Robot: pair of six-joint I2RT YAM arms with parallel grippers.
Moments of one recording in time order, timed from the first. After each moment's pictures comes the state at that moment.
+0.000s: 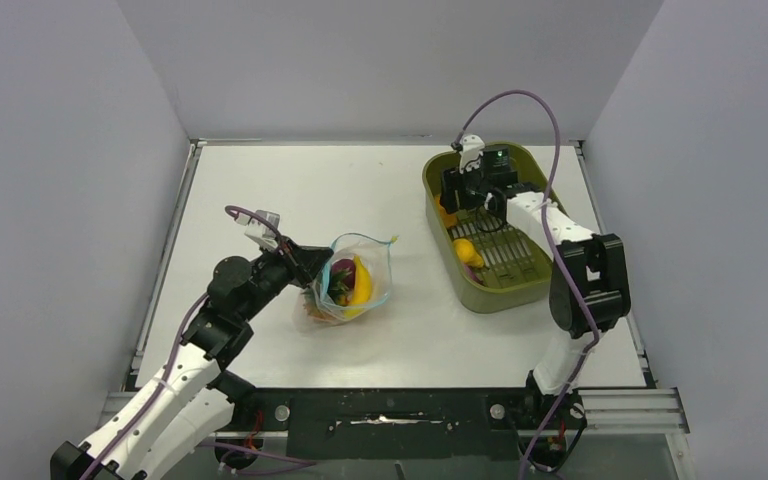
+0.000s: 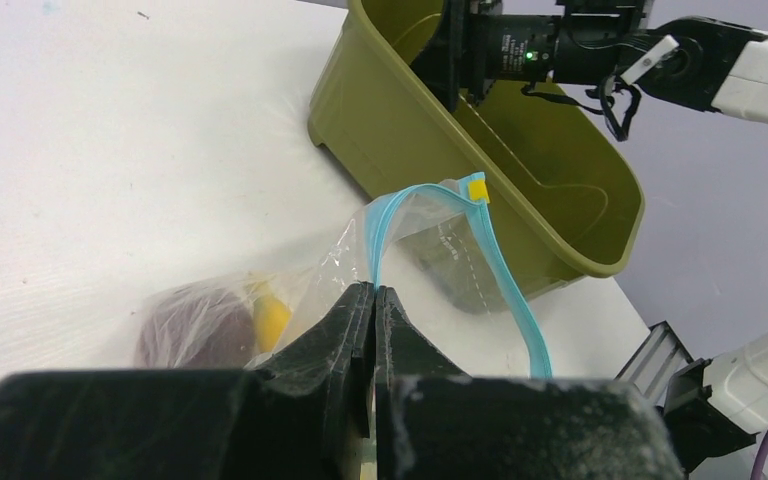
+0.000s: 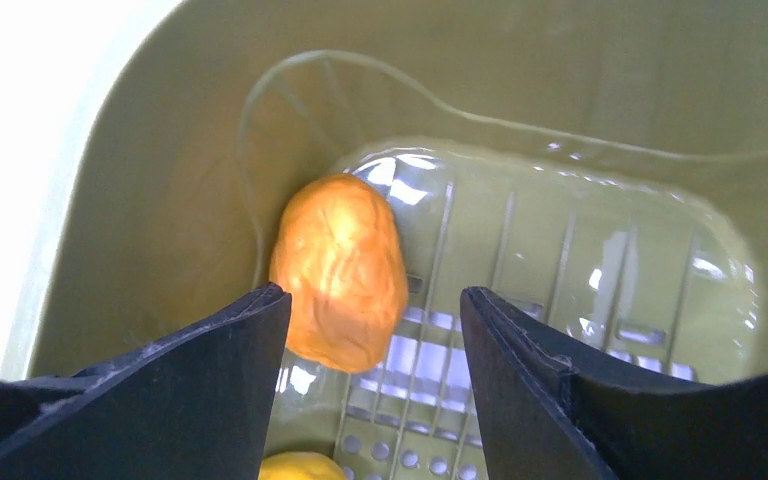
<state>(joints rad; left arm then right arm) -0.50 0.71 0.50 0.14 0.15 -0.58 0.23 1.78 1.29 -0.19 -0.19 -0.10</state>
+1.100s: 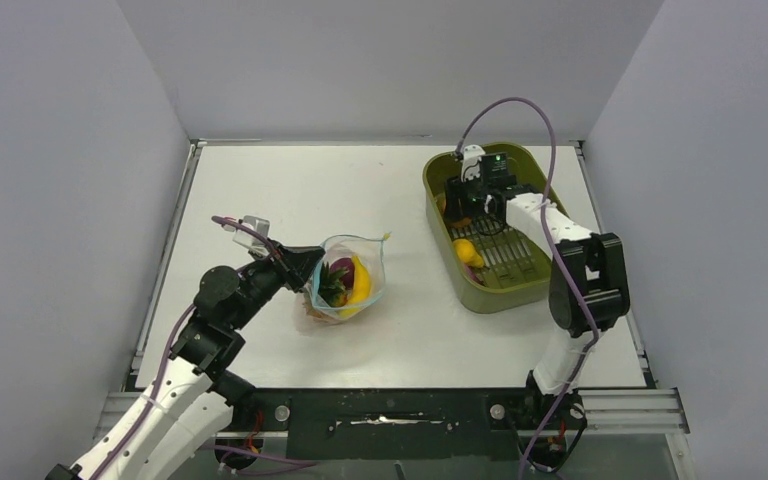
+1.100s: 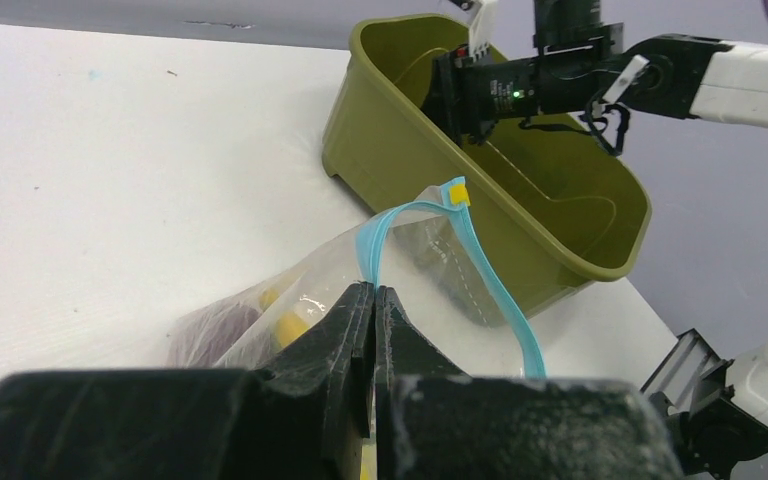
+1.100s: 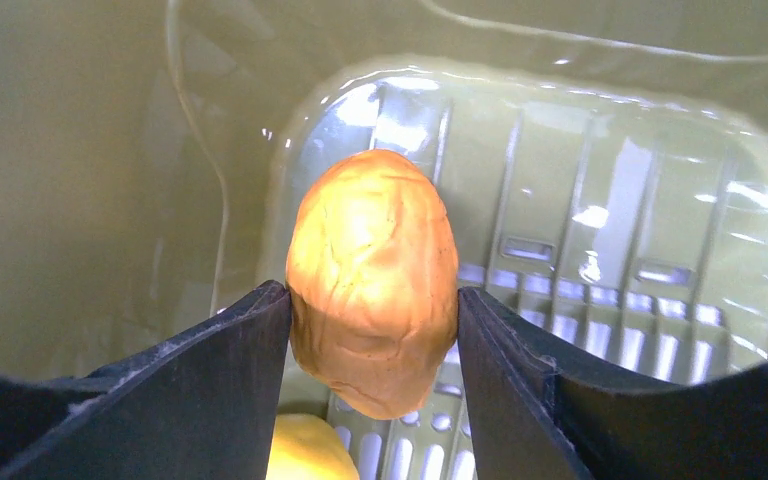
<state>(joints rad) -0.51 0.60 0.51 0.09 0.12 -0.50 0.23 1.83 1.31 -0.29 -0.19 -0.10</state>
